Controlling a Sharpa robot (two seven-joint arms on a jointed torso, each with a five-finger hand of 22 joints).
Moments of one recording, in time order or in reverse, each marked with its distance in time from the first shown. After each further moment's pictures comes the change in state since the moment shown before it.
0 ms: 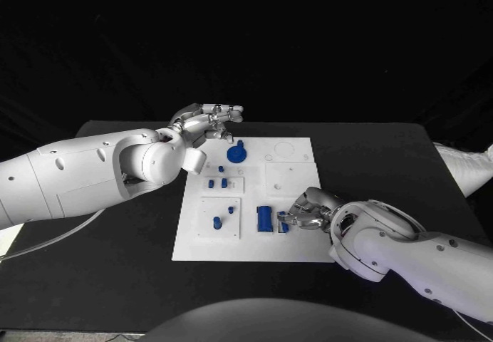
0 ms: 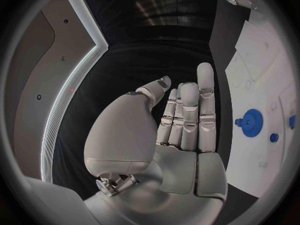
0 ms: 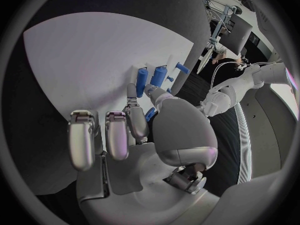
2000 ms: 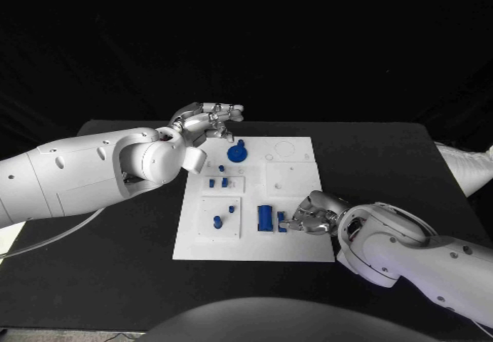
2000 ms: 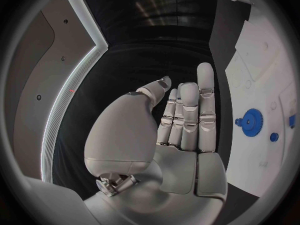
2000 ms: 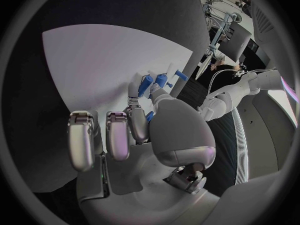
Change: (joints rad) left arm 0.000 -0.006 0.000 0.003 -0.001 0.001 -0.001; left_hand 0.004 0.004 0.000 0.000 0.000 0.000 0.000 0.000 0.000 0.000 0.000 0.000 0.000 0.000 0.000 0.000 -0.004 0.000 0.000 0.000 0.000 0.000; right arm -0.008 -0.048 0.000 0.035 -0.035 0.054 0.035; right_hand 0.036 0.025 -0.203 0.058 -0.192 0.013 -0.006 0.051 0.034 0.016 -0.016 0.030 0.000 0.000 -0.014 0.011 0.000 -0.016 0.000 -0.007 0.011 -0.001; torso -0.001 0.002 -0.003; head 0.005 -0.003
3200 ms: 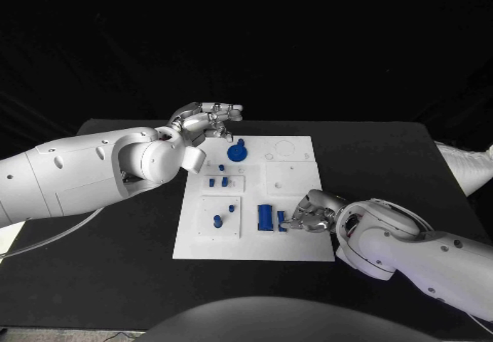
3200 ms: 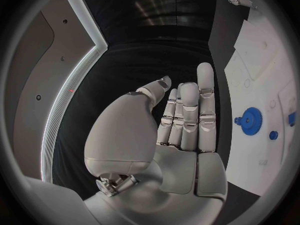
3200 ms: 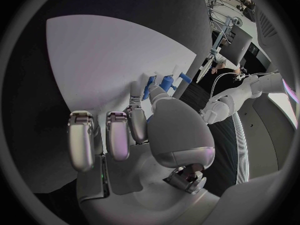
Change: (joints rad) left arm 0.000 0.000 0.000 -0.002 -0.003 0.000 -0.005; left_hand 0.000 0.000 -0.003 -0.003 0.000 0.000 0.000 0.004 0.000 0.000 0.000 0.005 0.000 0.000 0.000 0.000 0.000 0.000 0.000 0.000 -0.004 0.000; right arm -0.001 0.027 0.003 -0.060 -0.012 0.037 0.022; right_hand 0.061 0.029 -0.018 -0.024 -0.005 -0.006 -0.001 0.022 0.010 0.000 0.000 0.000 0.001 0.000 0.000 -0.001 0.000 0.000 0.000 0.000 0.000 0.001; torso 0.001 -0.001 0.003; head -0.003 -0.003
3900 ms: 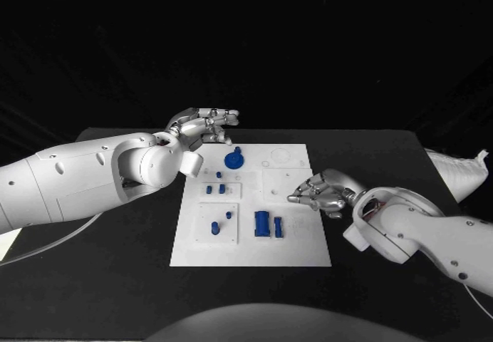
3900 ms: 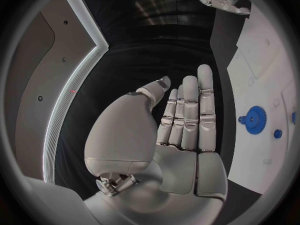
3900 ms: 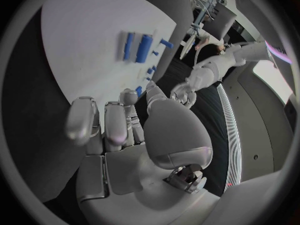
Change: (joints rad) left arm 0.000 0.018 -0.001 -0.038 0.000 0.002 0.001; left_hand -0.010 0.009 -0.017 0.008 0.000 -0.011 0.004 0.010 0.000 -0.037 0.012 0.002 -0.016 -0.117 0.011 -0.164 -0.144 0.000 -0.078 0.013 -0.083 -0.049; right arm 0.078 -0.064 0.007 -0.076 0.353 -0.122 0.356; right_hand 0.074 0.029 -0.087 -0.014 0.060 -0.163 0.073 -0.121 -0.060 -0.308 0.068 -0.620 -0.280 -0.040 0.050 -0.389 -0.189 0.092 -0.127 0.036 -0.379 -0.320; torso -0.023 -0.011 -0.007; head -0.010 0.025
